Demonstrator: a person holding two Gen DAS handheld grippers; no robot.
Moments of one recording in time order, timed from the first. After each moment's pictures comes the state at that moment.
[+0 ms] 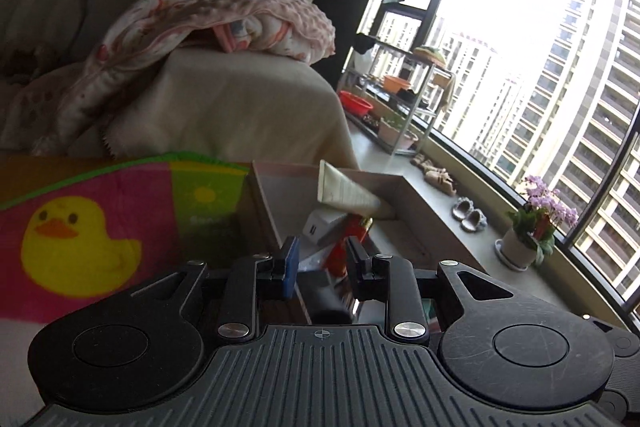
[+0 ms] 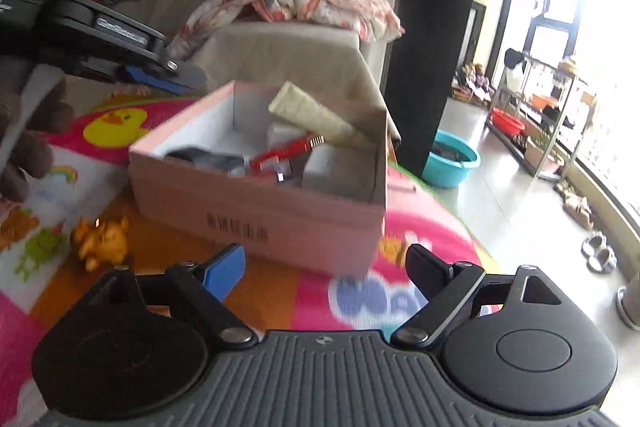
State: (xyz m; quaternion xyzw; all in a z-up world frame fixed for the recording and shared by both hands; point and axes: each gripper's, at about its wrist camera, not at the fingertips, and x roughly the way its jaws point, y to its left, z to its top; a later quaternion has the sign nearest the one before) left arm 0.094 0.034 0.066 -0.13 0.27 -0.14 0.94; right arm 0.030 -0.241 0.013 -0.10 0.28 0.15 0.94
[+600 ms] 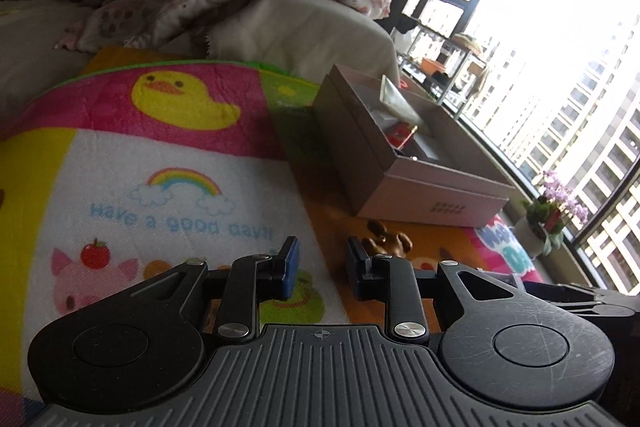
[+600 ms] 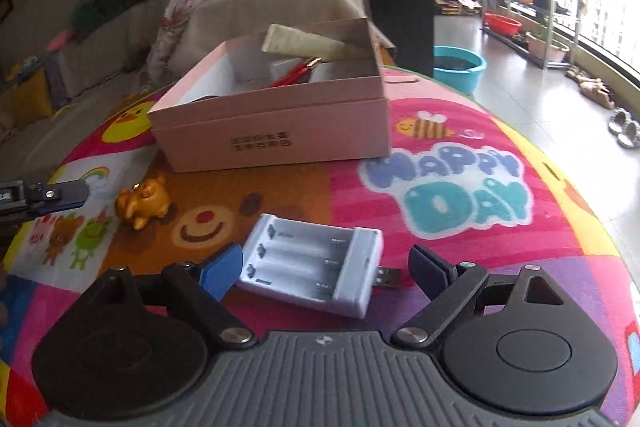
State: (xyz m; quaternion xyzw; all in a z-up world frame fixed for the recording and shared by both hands) left arm -0.007 0.077 0.021 -0.16 0.33 -0.09 0.93; right arm -0.007 -0.250 -0.010 0.04 0.36 0.16 0.92
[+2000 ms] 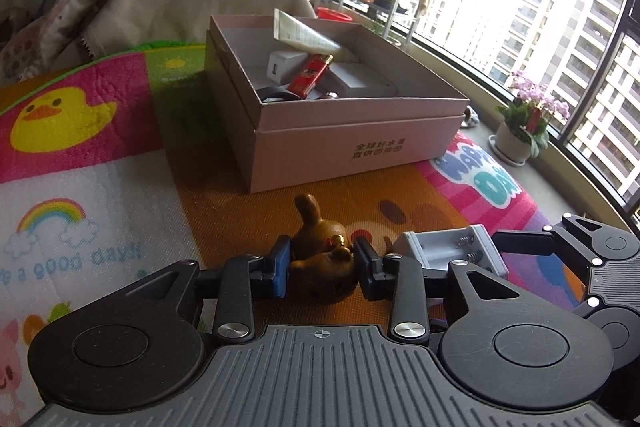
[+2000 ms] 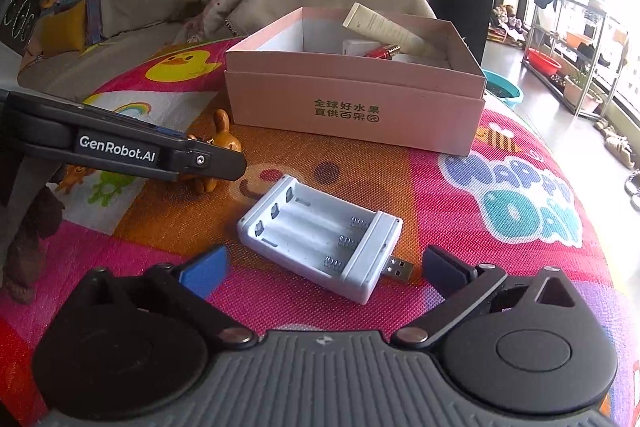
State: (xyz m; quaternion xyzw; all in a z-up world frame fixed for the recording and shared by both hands) left arm 0.033 -0.005 0.009 -0.04 0.38 -0.18 0.91; right arm -0.022 -0.205 -0.018 -0.06 0.35 0.20 0.91
